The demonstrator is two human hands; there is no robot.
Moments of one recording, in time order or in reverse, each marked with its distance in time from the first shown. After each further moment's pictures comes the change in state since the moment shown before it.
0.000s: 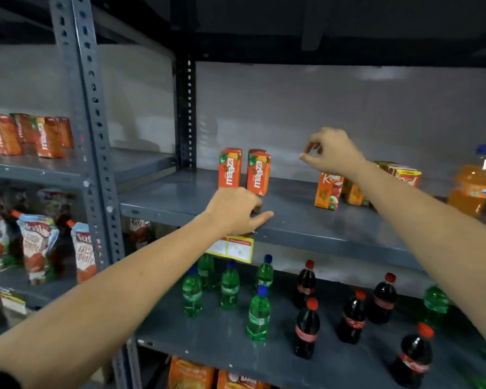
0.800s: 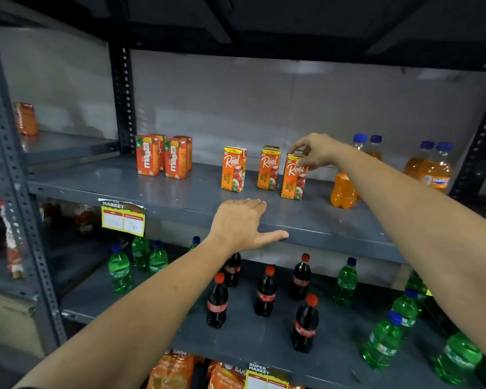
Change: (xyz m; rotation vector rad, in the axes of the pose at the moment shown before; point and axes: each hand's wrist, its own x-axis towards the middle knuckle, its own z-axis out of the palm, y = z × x) left_hand 0.055 0.235 0.027 -0.031 0.069 -0.059; right_hand -0.064 0.181 -0.067 0.172 -0.447 0.225
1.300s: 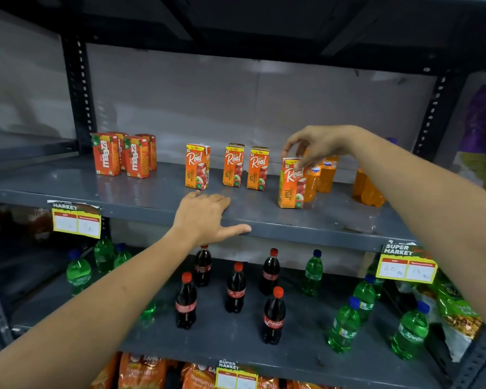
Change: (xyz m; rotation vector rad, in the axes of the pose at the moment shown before) left_hand 0.004 0.003 -0.006 0.059 -0.028 0.014; right_hand -0.061 0.037 -0.057 0.026 -0.250 0.010
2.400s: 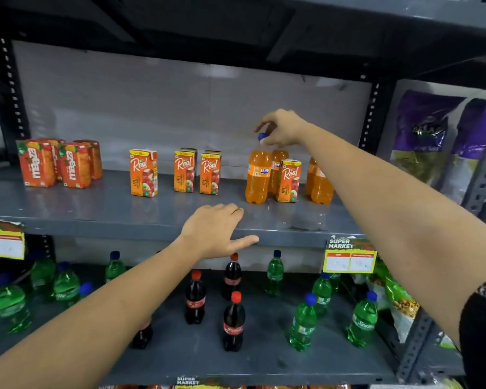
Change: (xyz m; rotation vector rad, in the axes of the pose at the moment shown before) left_hand 0.040 0.097 0.000 -0.056 -0.041 0.270; right_hand 0.006 0.049 -0.021 -0.097 0.491 -0.041
